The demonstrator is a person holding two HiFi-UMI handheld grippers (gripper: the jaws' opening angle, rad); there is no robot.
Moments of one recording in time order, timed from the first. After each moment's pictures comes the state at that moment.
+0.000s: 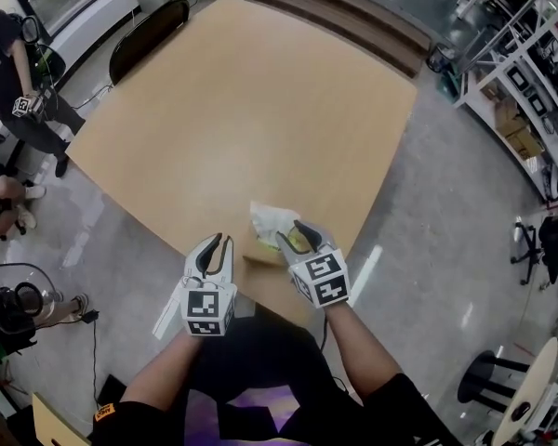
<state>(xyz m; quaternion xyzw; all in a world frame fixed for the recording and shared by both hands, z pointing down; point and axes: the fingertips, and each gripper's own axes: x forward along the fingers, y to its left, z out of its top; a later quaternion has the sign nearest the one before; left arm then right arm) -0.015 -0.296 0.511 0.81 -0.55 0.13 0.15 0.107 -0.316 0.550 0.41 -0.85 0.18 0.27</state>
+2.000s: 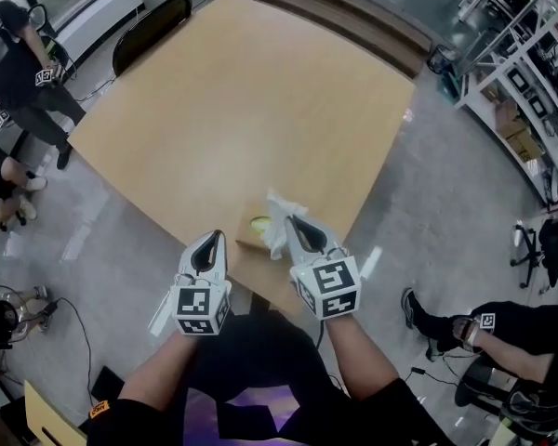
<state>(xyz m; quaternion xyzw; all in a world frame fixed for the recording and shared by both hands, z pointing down) -0.006 -0.260 0.494 0.80 -0.57 0.10 0.17 0.122 -0.288 0.470 0.45 -0.86 0.13 0.19</state>
